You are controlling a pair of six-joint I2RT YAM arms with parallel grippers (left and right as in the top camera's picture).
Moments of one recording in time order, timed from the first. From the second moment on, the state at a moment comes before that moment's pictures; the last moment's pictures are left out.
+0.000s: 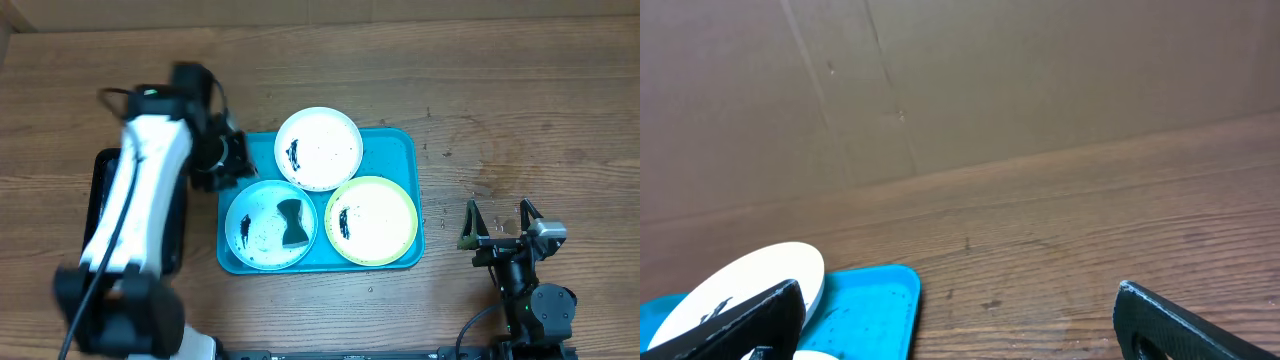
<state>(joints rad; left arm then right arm) -0.05 1.68 1.55 -1.37 0.31 -0.32 0.04 0.01 0.02 -0.04 -0.04 0.23</state>
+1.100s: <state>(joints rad) -0.04 1.51 1.57 -1.45 0.15 -0.36 -0.04 0.69 1.30 -1.12 -0.45 0.31</state>
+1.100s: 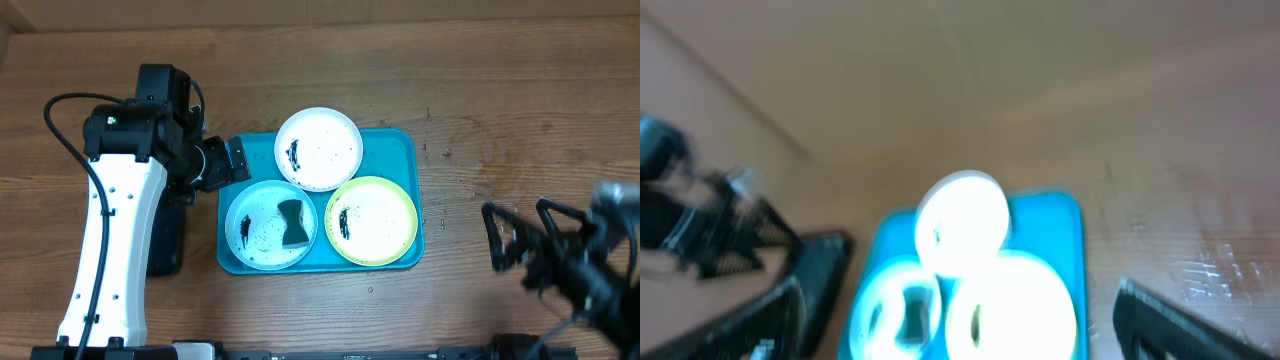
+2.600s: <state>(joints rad) -0.04 1.51 1.57 -1.45 0.15 -0.37 0.65 1.98 1.60 -0.94 -0.33 0.42</state>
